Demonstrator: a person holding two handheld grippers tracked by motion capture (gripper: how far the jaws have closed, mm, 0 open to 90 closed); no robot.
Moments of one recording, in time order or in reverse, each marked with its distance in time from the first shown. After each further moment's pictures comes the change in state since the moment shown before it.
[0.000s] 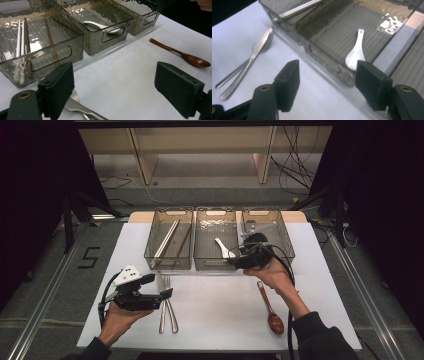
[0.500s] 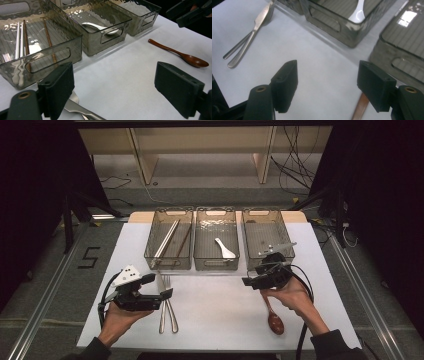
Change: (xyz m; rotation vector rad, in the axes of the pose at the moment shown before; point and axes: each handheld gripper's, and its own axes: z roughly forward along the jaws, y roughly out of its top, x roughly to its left) left arm -0.001 0.000 0.000 -0.001 -0.008 0.013; right arm -0.007 -0.056 -0.025 0.068 0.021 0.055
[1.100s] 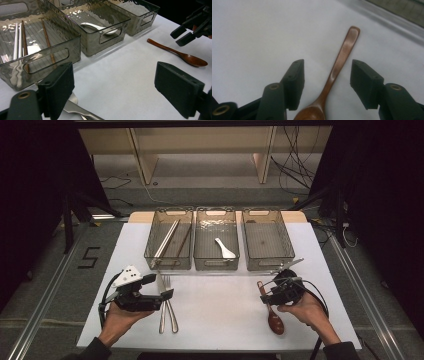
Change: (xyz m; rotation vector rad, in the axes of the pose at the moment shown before) left arm -0.001 0.000 0.001 -0.003 -0.009 0.004; right arm -0.024 -0.055 0.010 0.221 -0.060 0.066
